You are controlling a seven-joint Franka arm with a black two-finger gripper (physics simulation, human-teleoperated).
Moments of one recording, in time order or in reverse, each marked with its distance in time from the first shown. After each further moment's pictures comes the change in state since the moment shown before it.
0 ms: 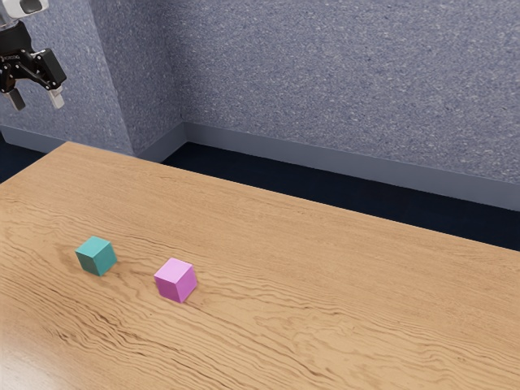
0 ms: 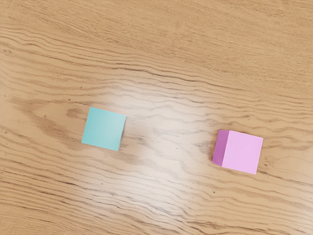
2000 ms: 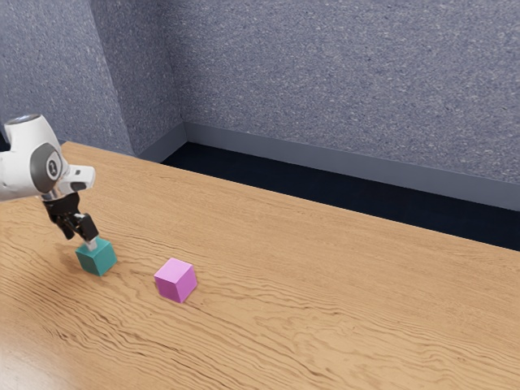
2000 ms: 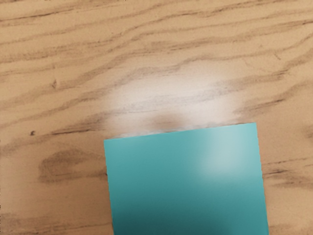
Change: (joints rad) arm 0.032 0.318 0.081 -0.593 -0.109 0.850 0.578
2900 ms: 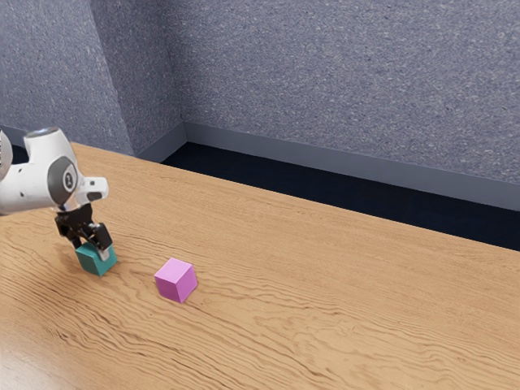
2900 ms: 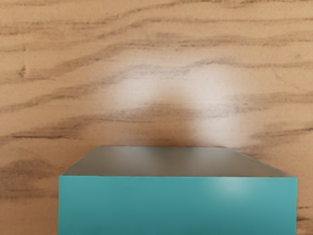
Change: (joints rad) arm -0.001 0.097 -0.027 0.025 -0.014 0.033 -0.144
